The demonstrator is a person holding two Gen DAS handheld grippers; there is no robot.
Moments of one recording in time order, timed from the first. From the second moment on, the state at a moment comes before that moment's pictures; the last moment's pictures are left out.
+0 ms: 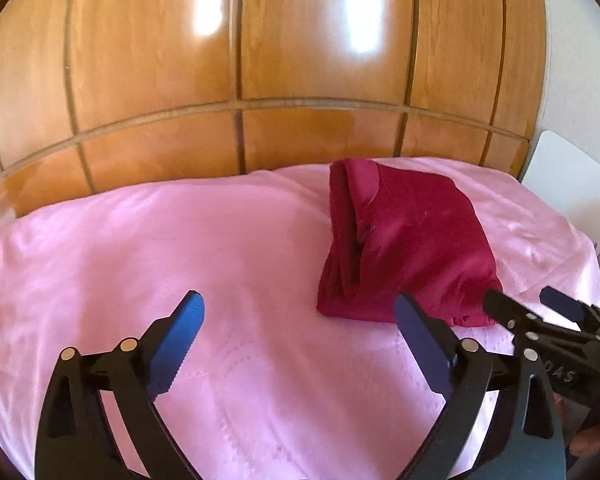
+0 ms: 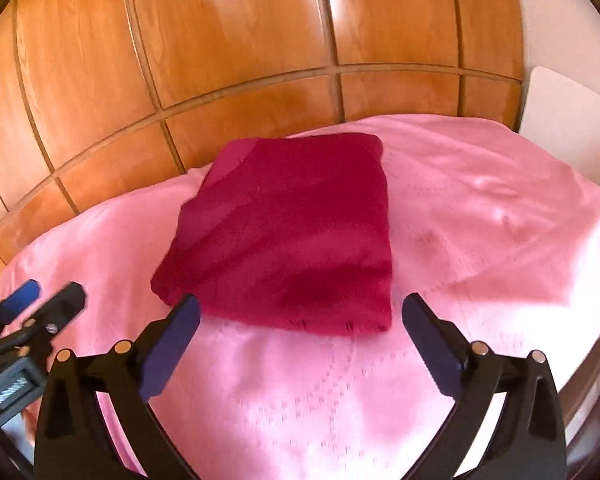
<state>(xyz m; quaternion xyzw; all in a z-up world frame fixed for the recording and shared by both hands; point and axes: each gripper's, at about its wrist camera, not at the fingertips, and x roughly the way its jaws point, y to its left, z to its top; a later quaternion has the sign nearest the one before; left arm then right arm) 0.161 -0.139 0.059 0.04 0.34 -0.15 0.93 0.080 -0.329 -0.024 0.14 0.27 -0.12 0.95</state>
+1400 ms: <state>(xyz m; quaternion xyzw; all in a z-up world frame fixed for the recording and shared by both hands) 0.135 -0.127 0.056 0.03 0.34 -0.11 0.93 0.062 -0.307 -0.026 0.08 0.24 -0.16 0.95</state>
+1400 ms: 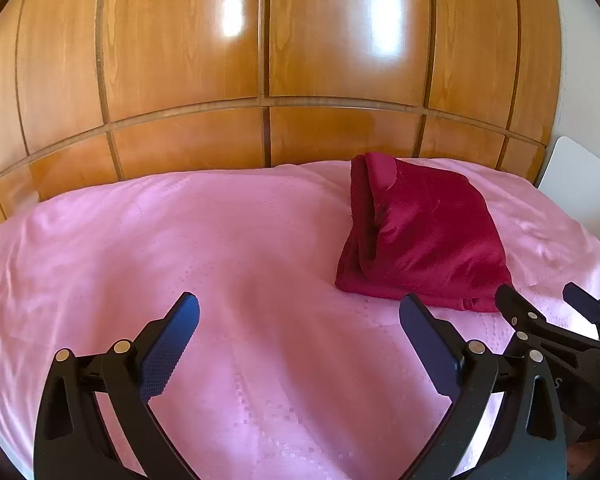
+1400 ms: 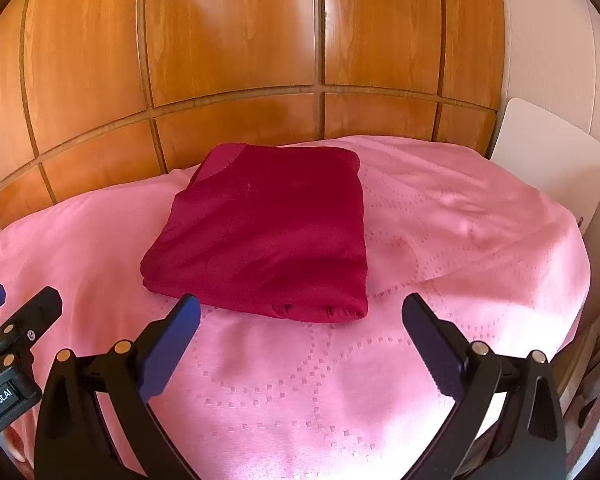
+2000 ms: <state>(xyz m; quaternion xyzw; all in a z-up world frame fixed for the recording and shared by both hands) 0.136 -0.130 0.055 0.03 0.34 -0.10 0.93 0.065 -0.309 -0.027 0.08 0.25 -0.16 0.95</state>
